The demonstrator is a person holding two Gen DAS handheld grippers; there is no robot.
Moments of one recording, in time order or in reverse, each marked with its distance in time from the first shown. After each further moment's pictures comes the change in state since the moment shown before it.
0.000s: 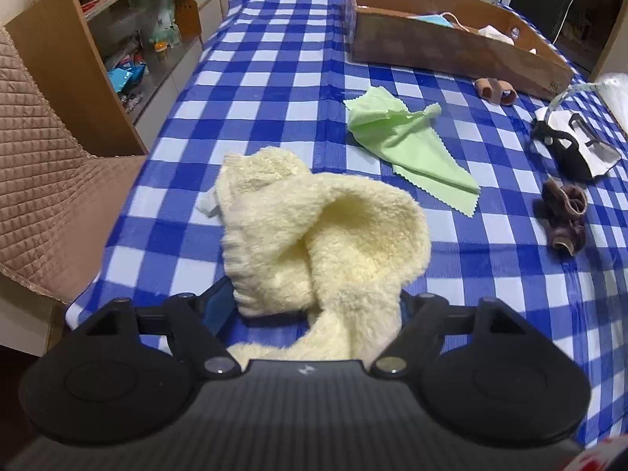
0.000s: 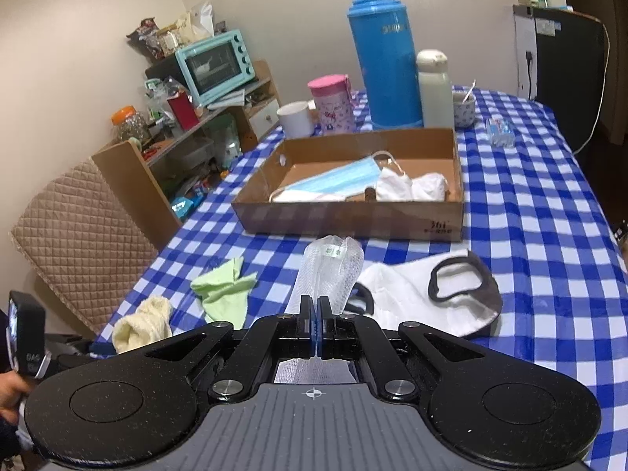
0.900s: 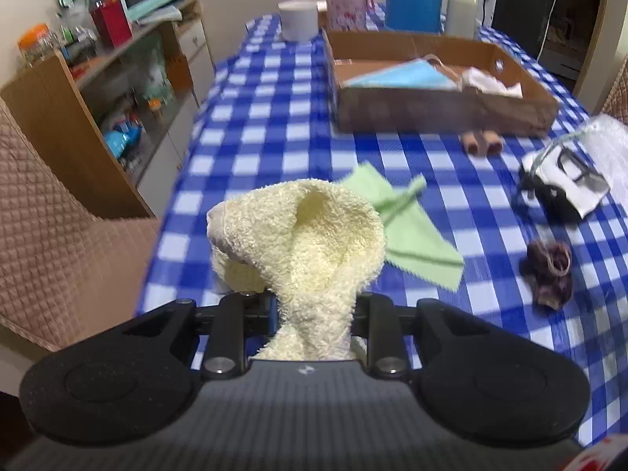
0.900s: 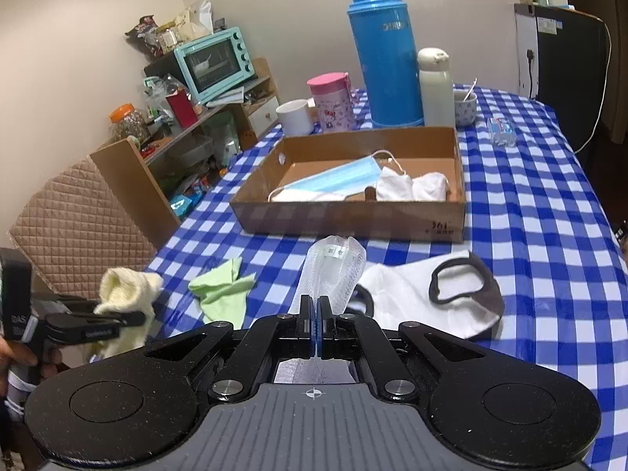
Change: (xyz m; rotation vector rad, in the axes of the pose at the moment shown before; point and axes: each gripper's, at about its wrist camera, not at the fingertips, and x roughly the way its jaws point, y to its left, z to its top) left arm -0.028 -0.012 0.050 0.084 -0.122 0.035; right arm 0.002 0.001 0.005 -0.004 -0.008 -0.004
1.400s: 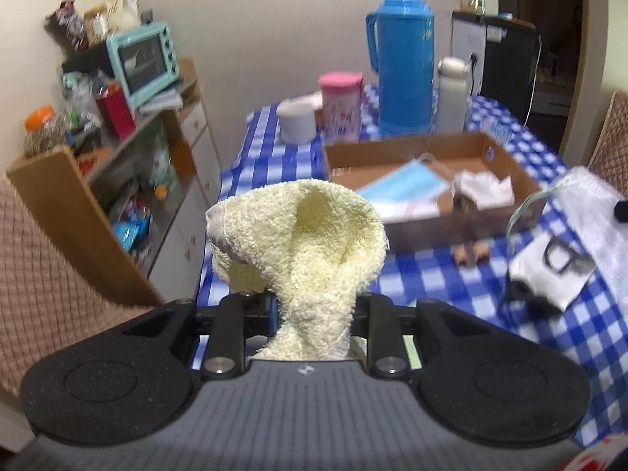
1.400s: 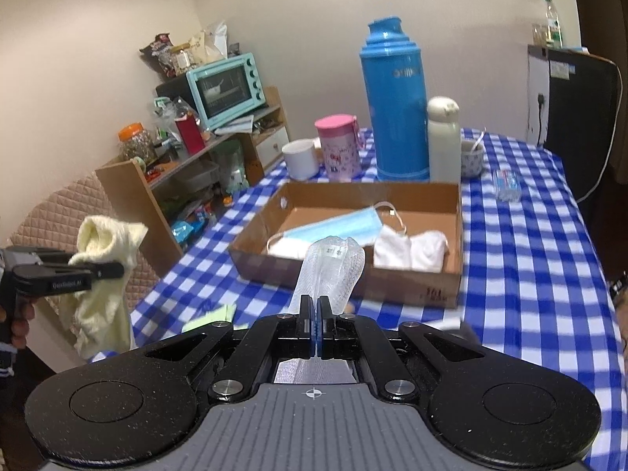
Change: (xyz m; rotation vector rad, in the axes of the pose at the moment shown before) left arm -0.039 -0.002 0.085 0.050 -0.222 0.003; right arm -0.002 -0.007 0.043 -0.071 -0.090 0.013
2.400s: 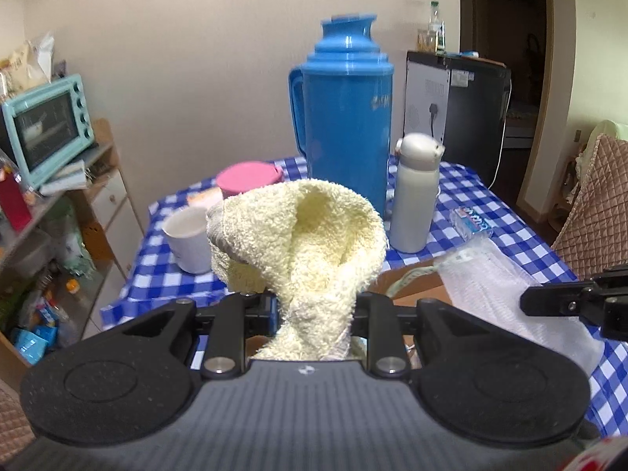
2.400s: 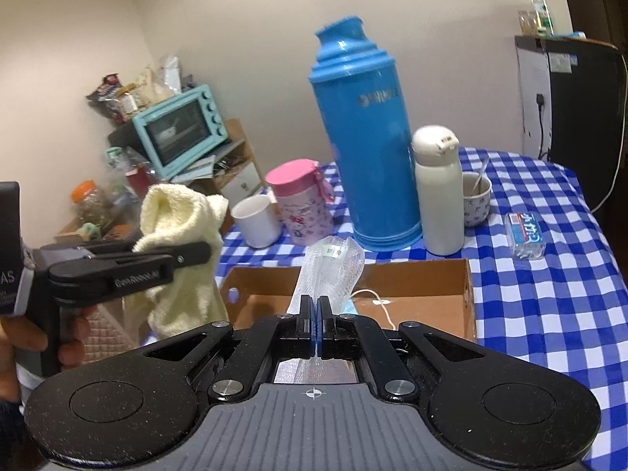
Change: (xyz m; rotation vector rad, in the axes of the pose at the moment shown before) left arm 0.186 -0.083 0.161 0.032 -0.117 -0.166; right arm 0.144 -0.074 0.113 0.120 -0.048 -0.032
